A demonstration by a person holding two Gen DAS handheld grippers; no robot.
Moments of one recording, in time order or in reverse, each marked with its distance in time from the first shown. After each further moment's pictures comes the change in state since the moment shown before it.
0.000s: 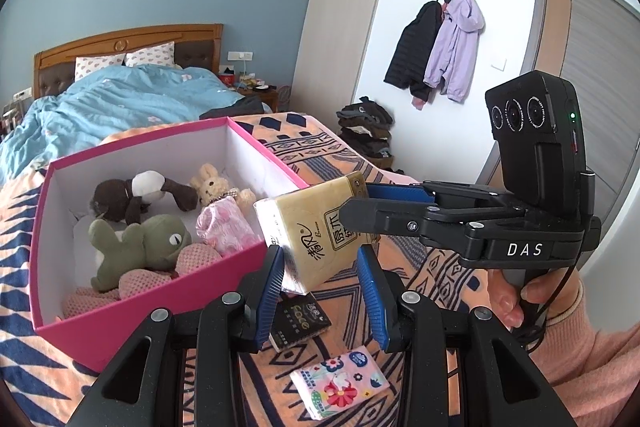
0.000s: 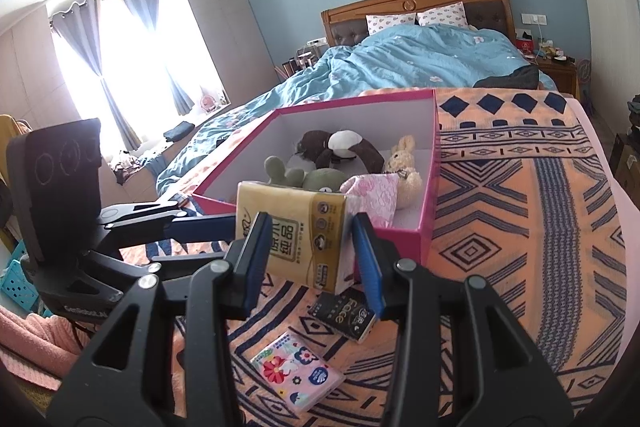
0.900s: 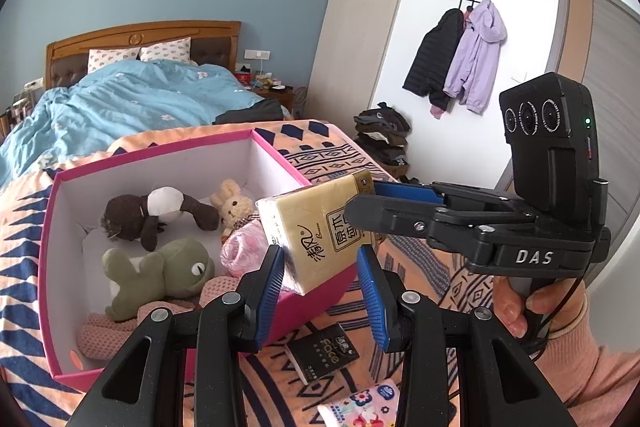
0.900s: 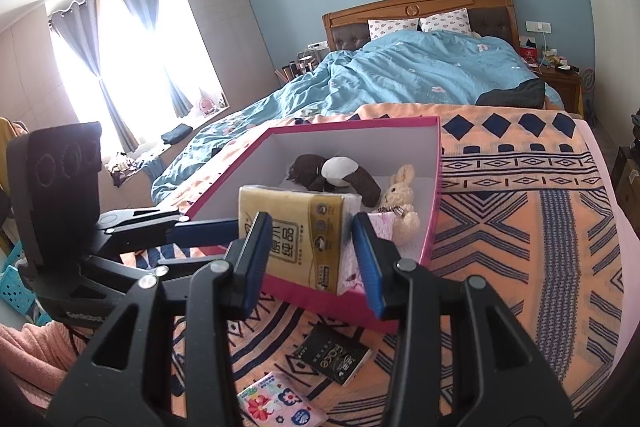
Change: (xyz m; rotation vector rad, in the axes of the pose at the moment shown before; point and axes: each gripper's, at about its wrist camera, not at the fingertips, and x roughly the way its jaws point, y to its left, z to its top) left arm 0.018 0.028 0.030 -0.049 0.001 0.046; right arm 0.025 -0.015 0.037 -0.013 -0.004 0.003
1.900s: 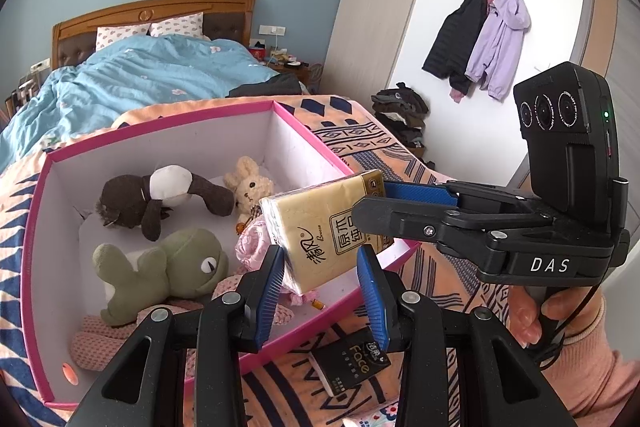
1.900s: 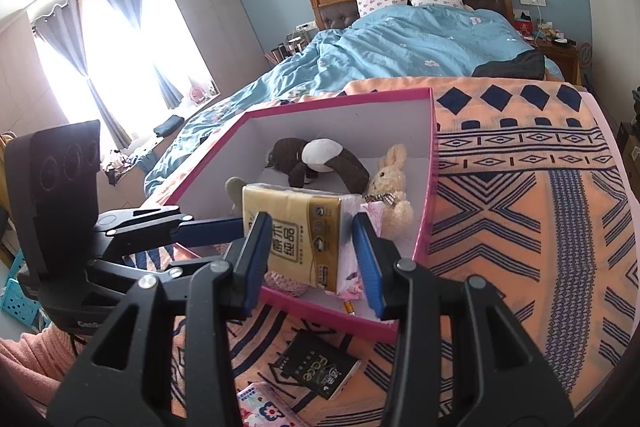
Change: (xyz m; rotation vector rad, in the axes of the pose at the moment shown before) left arm 0.038 0.019 0.001 -0.034 0.088 0.038; right arm 0.038 -0.024 0.000 0.059 0.077 -0.013
